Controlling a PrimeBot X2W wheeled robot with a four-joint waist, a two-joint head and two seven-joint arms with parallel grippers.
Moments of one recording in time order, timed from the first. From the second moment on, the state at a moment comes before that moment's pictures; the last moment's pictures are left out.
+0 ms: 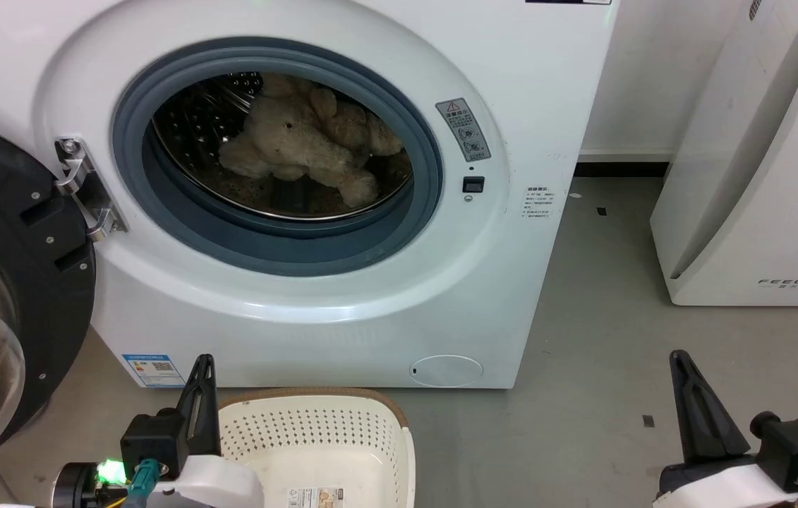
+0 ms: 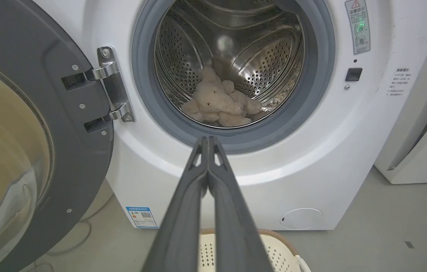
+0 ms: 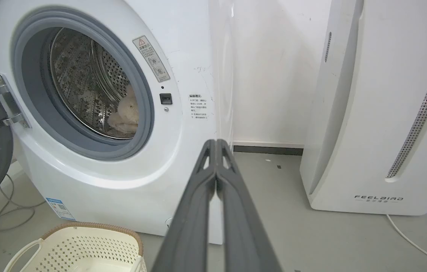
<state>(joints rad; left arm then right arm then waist) 0.00 0.07 -0.01 0.10 -0.03 0.07 -0.16 0.06 -0.05 -0.02 -0.01 0.10 0.13 -0.16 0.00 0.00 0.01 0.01</state>
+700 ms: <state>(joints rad) 0.00 0.07 -0.01 0.07 -0.02 0.05 -0.12 0.05 -0.05 -0.02 -0.01 0.08 0.13 -0.12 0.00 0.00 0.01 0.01</state>
